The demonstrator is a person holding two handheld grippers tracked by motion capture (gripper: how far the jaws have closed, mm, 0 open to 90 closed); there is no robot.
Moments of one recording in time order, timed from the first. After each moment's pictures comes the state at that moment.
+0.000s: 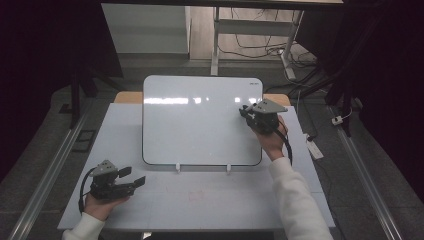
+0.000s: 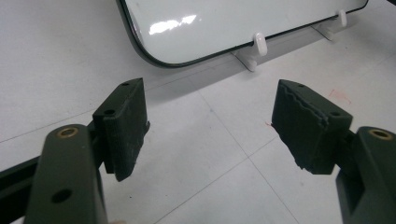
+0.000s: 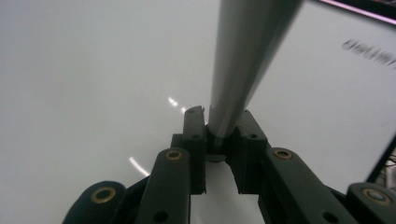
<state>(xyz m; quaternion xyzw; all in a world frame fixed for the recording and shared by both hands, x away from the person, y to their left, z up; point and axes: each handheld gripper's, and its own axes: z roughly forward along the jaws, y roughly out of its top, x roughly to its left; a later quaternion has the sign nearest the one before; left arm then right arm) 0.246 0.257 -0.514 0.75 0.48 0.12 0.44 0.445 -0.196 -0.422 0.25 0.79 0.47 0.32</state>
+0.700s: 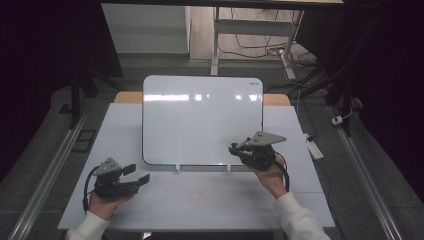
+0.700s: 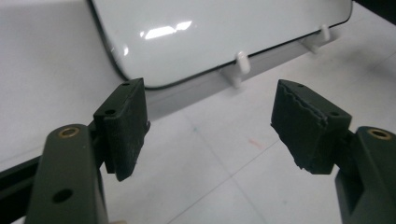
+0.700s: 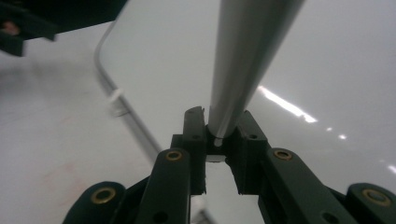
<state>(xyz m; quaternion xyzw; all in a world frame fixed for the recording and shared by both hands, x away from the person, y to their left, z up) 0.247 0.240 -0.502 0.74 0.46 0.13 0.46 0.356 -0.188 -0.451 0.23 0.83 0.49 0.15</state>
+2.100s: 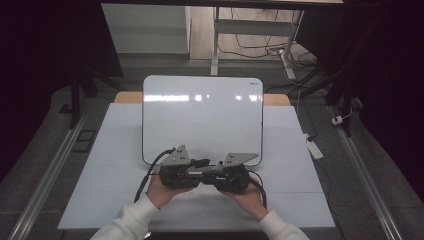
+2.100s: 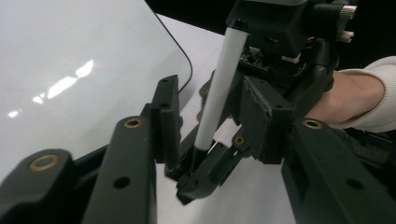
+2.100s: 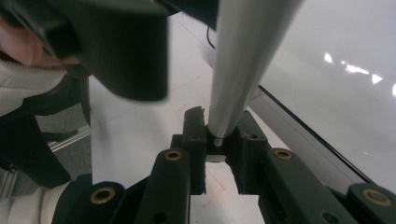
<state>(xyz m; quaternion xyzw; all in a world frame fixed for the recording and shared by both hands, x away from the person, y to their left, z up) 0.279 0.084 -0.443 0.82 0.23 0.07 0.52 0.311 -0.128 -0.484 0.21 0.84 0.50 0.00</state>
